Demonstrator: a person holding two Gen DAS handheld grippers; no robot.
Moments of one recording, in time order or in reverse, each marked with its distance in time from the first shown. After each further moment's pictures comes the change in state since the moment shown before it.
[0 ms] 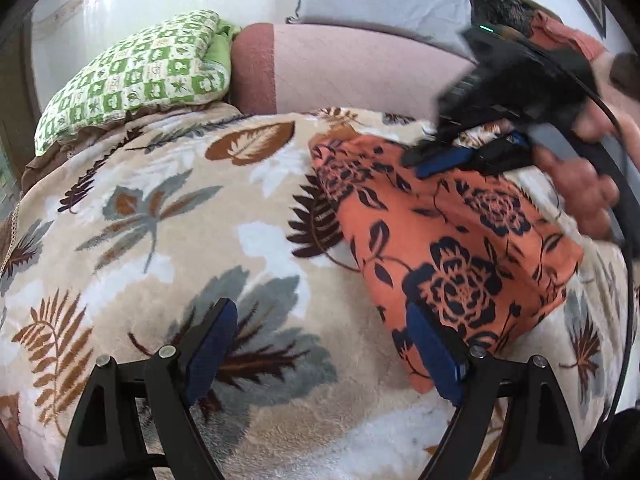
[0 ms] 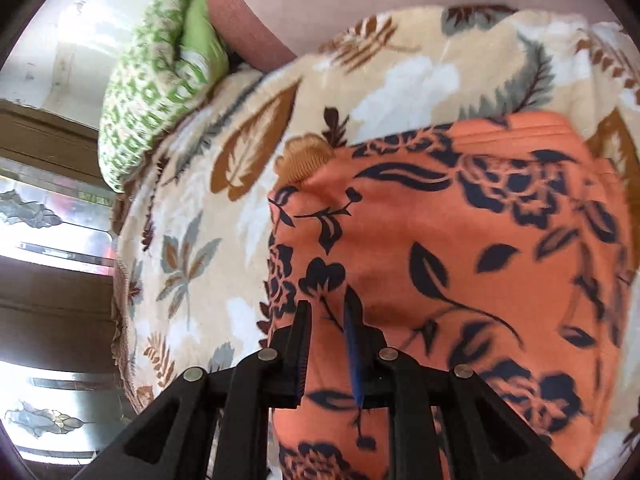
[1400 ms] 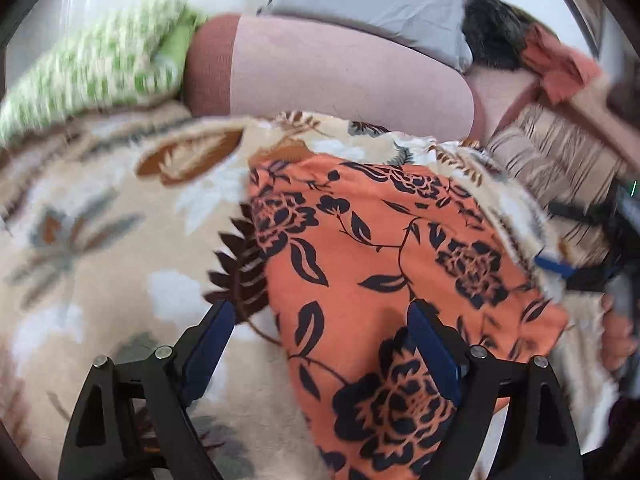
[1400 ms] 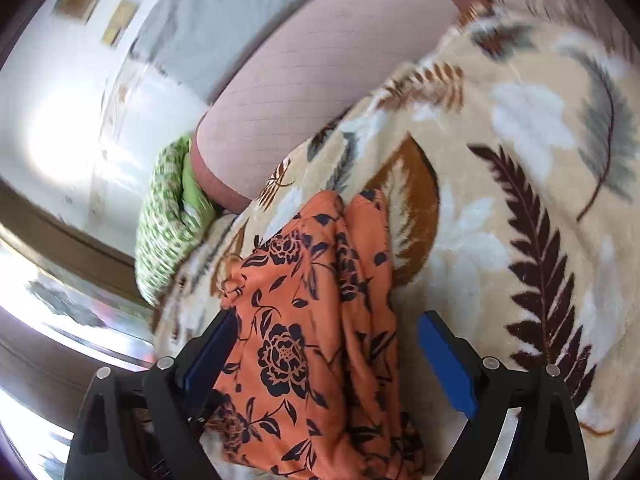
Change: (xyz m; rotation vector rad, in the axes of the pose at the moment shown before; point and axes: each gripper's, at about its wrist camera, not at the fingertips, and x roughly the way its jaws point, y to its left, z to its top) left arm 0.058 -0.027 0.042 -0.076 0.036 -0.180; right arm -0.131 -0.174 -0.081 0.230 -0.442 0.170
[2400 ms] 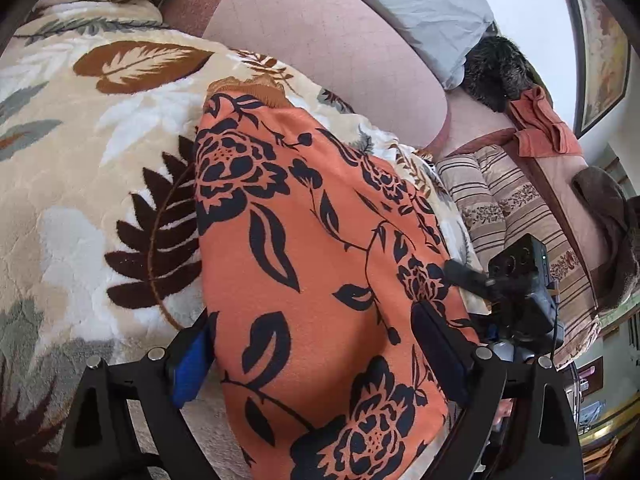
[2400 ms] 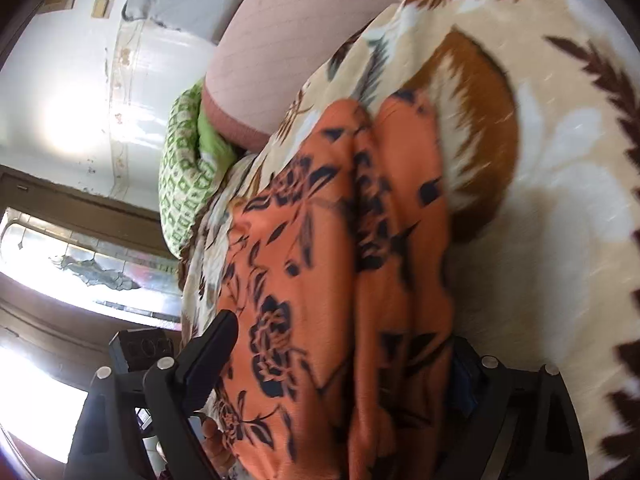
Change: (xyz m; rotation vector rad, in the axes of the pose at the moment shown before) left arm 0.047 0.013 0.006 -0.227 0.126 -0.340; right arm 0.095 -0.003 -0.014 -0.016 0.235 0.139
